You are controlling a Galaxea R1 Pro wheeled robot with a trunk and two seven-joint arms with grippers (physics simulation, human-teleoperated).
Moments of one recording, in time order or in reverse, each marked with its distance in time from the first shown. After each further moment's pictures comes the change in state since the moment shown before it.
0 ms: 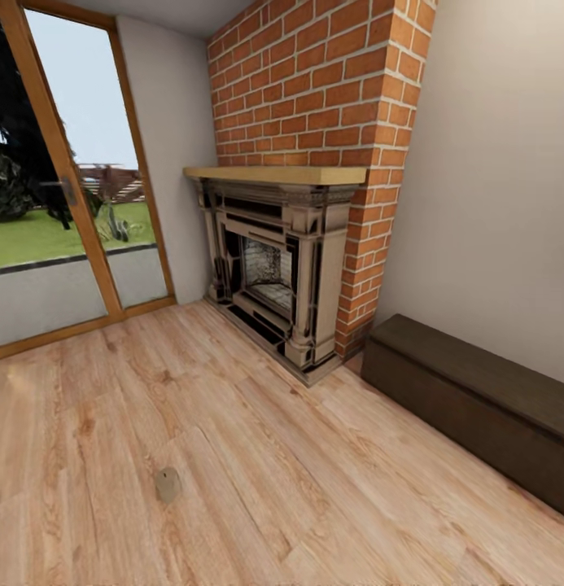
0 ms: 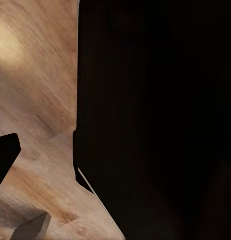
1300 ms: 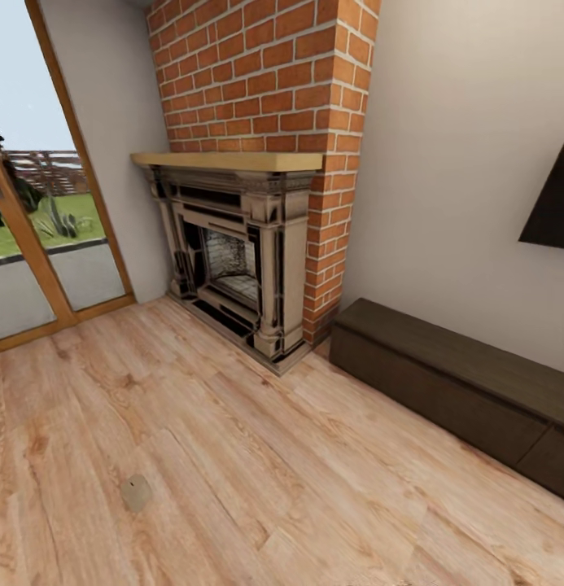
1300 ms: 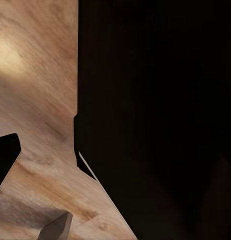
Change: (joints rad) left arm 0.000 0.000 0.000 0.000 0.000 -0.001 0.000; right arm 0.000 0.000 -0.009 -0.005 0.000 -0.007 -0.002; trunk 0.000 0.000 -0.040
